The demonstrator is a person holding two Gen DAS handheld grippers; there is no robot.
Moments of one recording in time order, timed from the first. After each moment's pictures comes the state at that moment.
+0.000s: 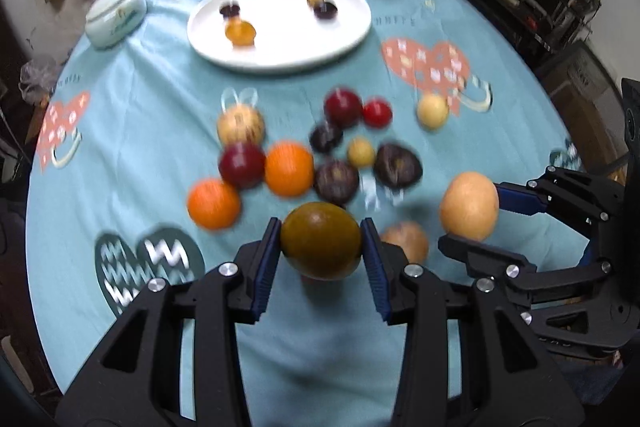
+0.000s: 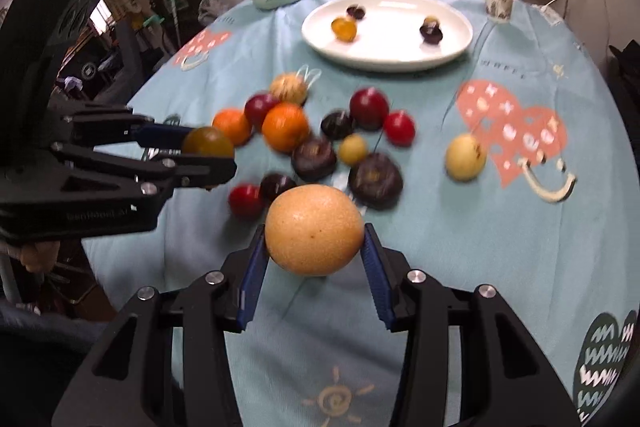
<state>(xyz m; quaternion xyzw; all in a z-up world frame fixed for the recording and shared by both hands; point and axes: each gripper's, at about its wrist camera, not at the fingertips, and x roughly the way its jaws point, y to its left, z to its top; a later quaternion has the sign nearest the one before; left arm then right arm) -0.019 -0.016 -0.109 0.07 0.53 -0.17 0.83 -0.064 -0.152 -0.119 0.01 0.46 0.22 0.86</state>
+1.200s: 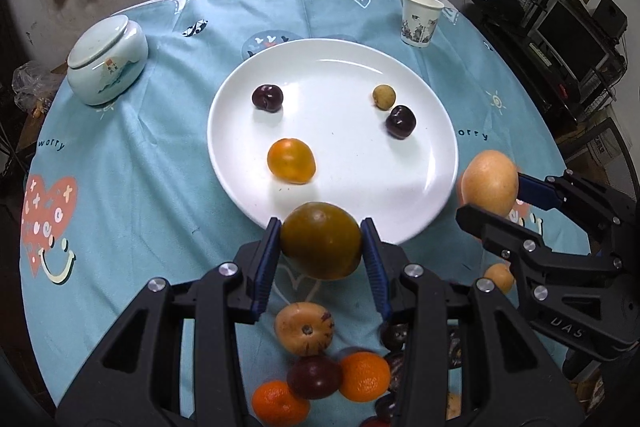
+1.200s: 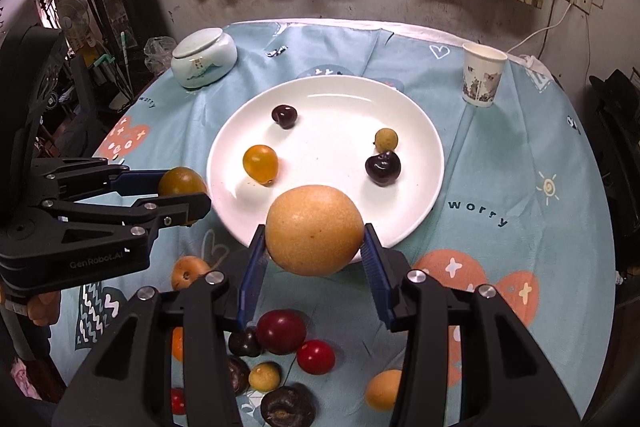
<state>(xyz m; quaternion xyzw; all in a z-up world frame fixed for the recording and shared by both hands) 0.160 -0.002 -0.111 0.02 0.52 -0.15 0.84 0.123 -0.148 -0.102 0.00 0.45 0.16 0.88</state>
